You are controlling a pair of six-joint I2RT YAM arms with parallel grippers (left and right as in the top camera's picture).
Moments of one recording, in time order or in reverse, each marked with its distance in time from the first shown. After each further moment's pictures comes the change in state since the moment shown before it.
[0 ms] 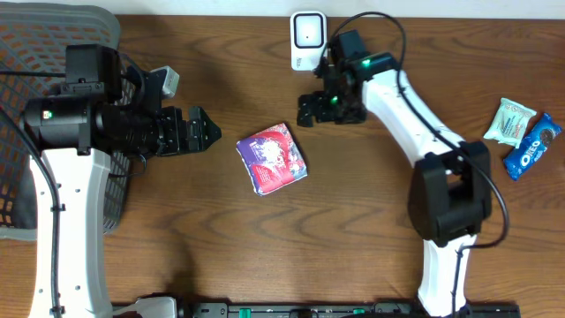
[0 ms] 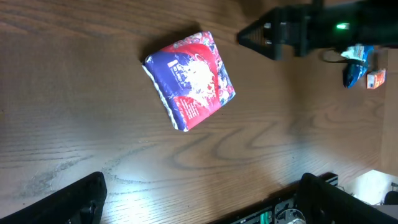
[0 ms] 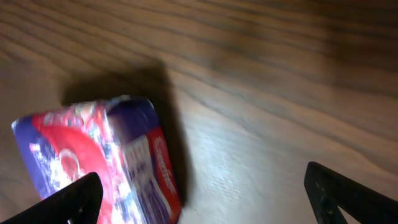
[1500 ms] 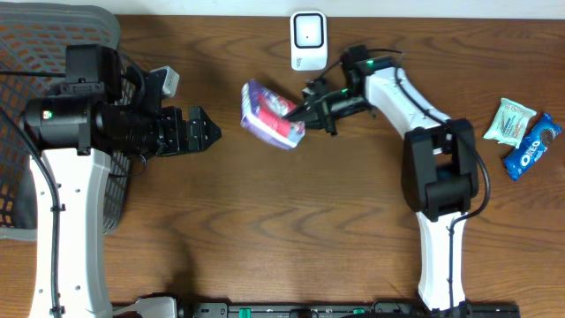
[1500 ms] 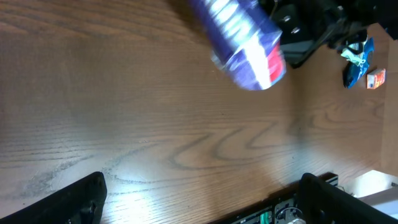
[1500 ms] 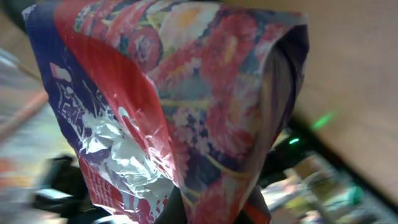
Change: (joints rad) left arm 0.000 0.000 0.000 0.000 0.000 0.000; right arm -0.108 0.176 0.058 -0.132 -1.112 0.406
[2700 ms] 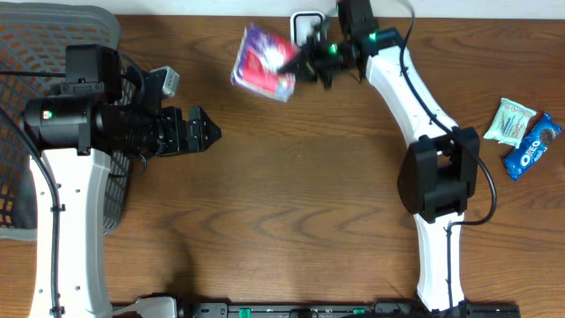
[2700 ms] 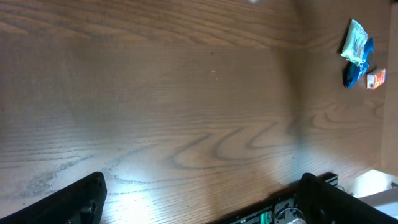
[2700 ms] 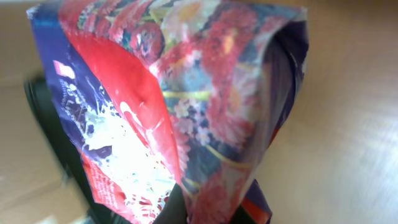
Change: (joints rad) left arm 0.000 0.000 0.000 0.000 0.000 0.000; right arm 0.041 0.000 0.321 0.319 0.560 0.216
